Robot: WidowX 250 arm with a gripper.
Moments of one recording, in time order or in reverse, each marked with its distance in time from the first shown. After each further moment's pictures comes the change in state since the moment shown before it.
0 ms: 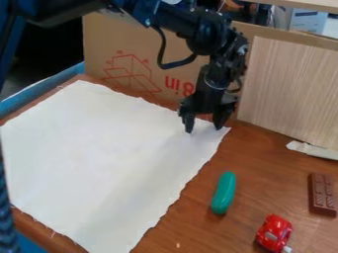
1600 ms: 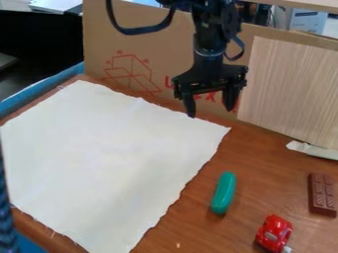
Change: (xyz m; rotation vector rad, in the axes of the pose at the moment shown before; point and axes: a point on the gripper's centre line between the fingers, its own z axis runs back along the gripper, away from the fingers) arm -0.026 0.018 0.087 -0.216 0.074 -0.073
